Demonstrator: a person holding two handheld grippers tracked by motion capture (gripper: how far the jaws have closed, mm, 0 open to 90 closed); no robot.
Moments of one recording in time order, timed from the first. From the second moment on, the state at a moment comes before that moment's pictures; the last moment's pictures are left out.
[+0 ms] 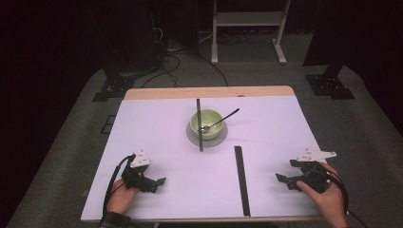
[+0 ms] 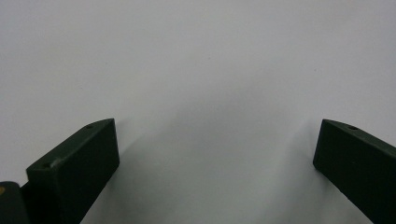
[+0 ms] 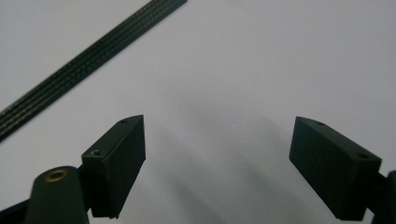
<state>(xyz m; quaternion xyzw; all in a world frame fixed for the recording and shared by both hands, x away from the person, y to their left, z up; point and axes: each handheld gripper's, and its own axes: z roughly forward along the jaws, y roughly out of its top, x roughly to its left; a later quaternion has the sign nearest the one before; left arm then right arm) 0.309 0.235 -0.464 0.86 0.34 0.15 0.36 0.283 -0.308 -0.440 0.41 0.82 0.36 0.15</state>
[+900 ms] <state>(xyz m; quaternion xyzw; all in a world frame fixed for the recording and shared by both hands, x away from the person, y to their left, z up) 0.309 0.235 -0.464 0.86 0.34 0.15 0.36 0.269 -0.308 -0.465 0.40 0.83 0.36 0.18</state>
